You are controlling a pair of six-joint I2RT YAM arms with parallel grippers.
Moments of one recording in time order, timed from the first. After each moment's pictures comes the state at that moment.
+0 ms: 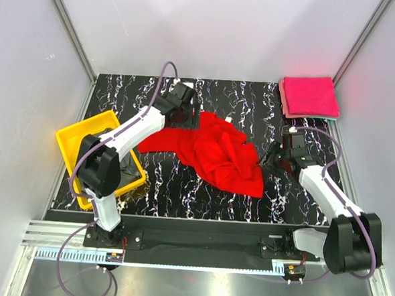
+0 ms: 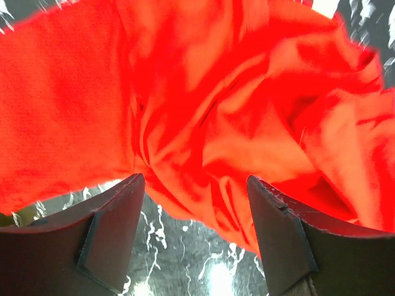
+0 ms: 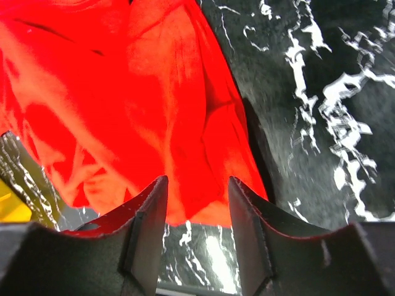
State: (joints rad) left arm -0.55 1.81 1.56 -0.67 -0.13 -0.45; right arm 0.17 1.20 0.74 -0.47 -0.12 0.67
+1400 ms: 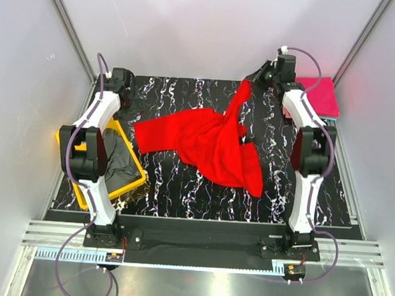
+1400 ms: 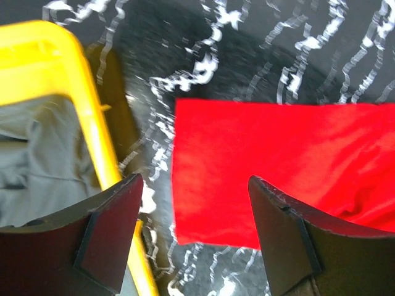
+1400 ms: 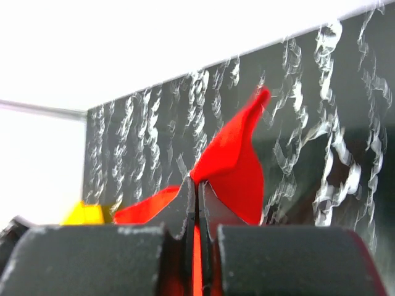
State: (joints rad) left arm -0.03 1.90 1.60 -0.70 -0.14 -0.42; right arm 0.12 2.13 1.88 -0.16 -0.32 0.69
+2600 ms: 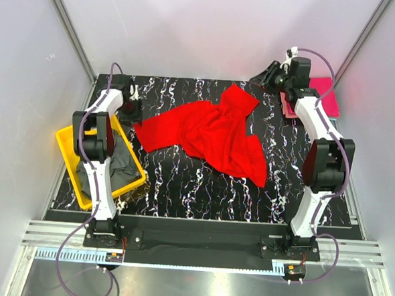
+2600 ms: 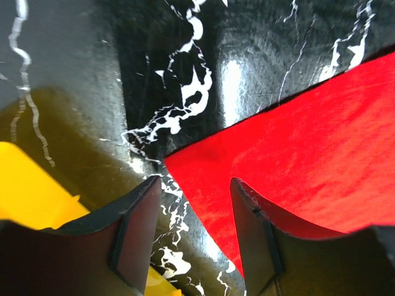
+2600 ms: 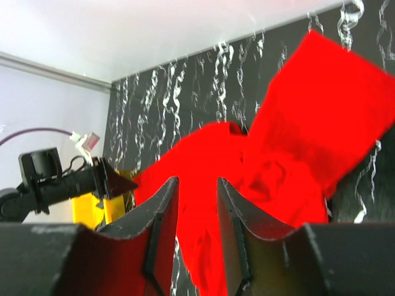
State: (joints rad) left arm 0.05 2.23 1.80 -0.78 0.10 -0.07; right arm 0.07 1.98 1.76 -0.16 -0.47 0.66
